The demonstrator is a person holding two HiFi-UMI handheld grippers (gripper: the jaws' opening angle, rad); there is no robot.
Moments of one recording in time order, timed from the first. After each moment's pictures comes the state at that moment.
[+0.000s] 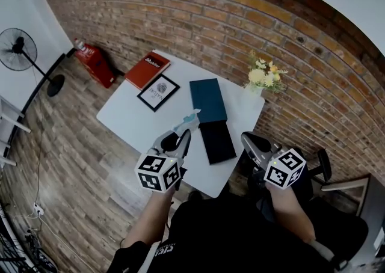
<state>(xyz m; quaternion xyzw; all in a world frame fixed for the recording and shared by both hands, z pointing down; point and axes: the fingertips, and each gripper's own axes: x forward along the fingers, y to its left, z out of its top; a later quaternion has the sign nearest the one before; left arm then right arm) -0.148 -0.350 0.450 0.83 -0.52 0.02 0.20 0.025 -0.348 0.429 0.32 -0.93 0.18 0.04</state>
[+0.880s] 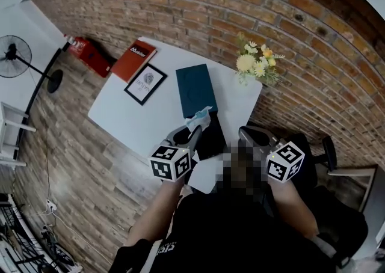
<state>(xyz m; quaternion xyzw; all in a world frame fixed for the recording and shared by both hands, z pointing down) -0.053 -0.400 0.528 0.83 -0.48 0.08 0.29 0.079 -0.391 0.487 0.31 -0.92 0.25 0.05</state>
